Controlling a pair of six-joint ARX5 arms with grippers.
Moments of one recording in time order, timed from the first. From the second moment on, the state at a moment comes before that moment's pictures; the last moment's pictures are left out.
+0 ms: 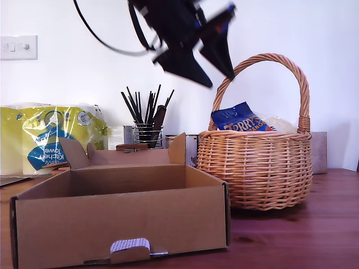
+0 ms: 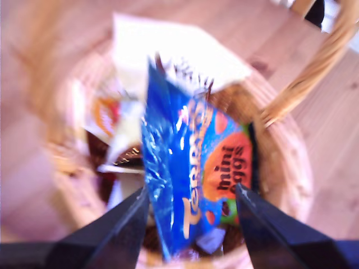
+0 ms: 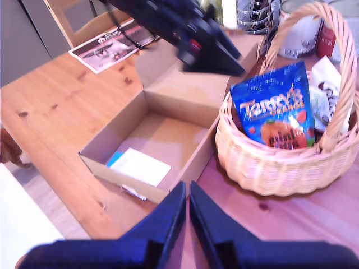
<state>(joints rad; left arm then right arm) -0.73 1.80 1.62 -0.52 0.21 0.01 0.25 0.49 0.90 -0.91 -0.46 -0.13</state>
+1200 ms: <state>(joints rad) -0.43 0.77 0.63 -0.08 -0.19 -0.03 0.19 0.41 0.61 -0.32 -0.08 -0.01</state>
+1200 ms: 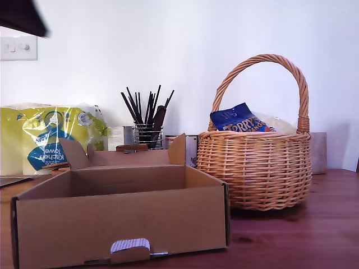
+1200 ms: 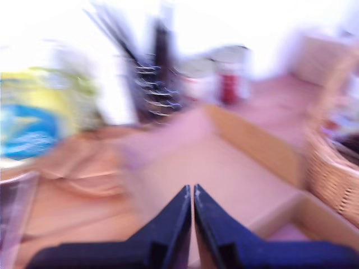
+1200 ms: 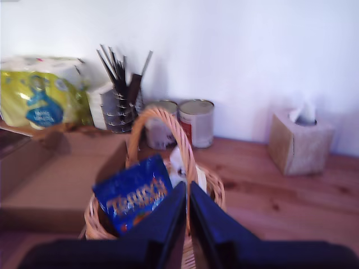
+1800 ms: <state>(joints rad) -0.41 0.38 0.41 -0.19 -0.22 -0.05 0.19 0.15 0.44 -0.29 -0.05 0.04</state>
